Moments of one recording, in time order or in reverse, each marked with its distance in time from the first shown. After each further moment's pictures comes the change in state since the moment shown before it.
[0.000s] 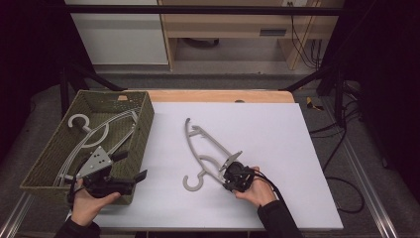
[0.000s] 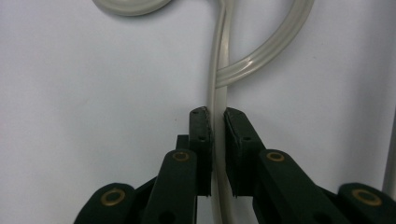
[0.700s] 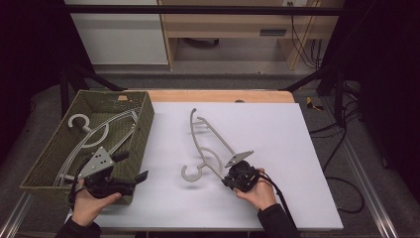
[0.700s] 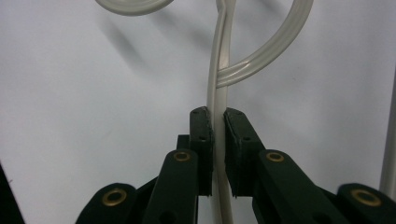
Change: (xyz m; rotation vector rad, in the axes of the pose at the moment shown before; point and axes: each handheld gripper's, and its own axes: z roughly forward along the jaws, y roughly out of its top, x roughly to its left) left arm -0.002 0.000 0.001 0.005 -0.007 0.009; right arm 0.000 -0.007 -0.017 -0.164 0.023 0.098
